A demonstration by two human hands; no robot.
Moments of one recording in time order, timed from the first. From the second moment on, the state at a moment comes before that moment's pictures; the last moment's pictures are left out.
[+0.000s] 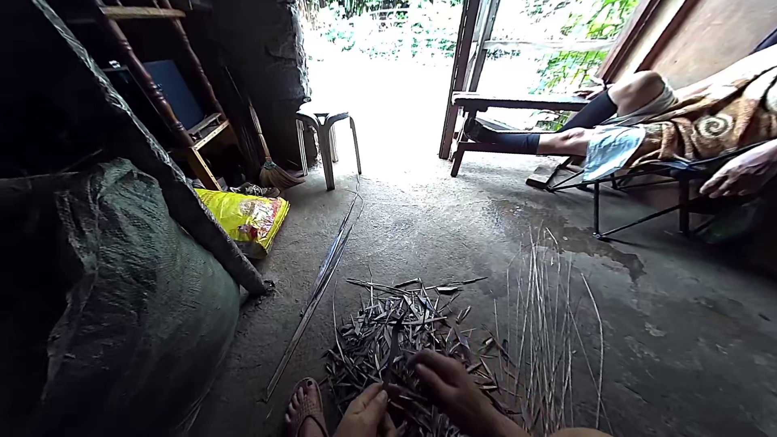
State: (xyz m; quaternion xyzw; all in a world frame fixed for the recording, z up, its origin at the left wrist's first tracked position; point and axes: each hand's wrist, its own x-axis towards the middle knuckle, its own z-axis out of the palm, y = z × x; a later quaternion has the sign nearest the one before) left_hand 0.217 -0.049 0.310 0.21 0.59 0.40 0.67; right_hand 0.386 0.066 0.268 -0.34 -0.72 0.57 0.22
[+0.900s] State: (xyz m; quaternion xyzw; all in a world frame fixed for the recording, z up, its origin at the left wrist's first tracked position) left_hand 0.222 -0.042 0.314 0.22 0.57 0.41 0.68; right_hand 0.390 0.079 0.265 -0.28 -0.74 0.59 0.12
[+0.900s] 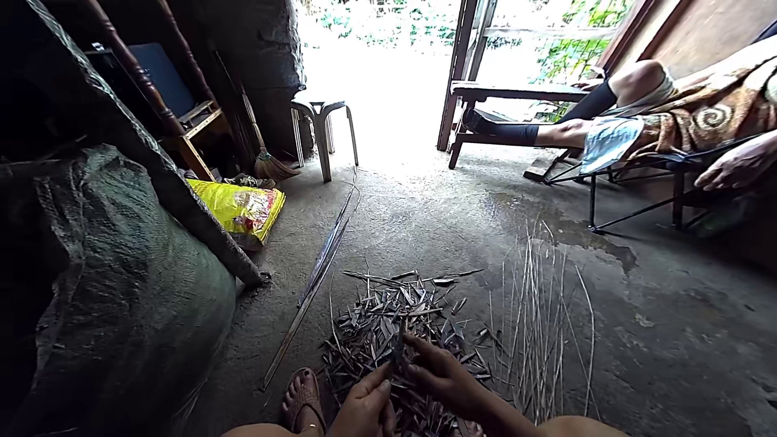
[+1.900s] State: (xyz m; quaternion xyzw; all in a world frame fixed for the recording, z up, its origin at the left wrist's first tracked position) left_hand 0.237 -0.013 0.310 0.20 0.63 0.49 0.57; right_hand 0.377 0.049 0.251 -0.26 -0.74 0.55 0.29
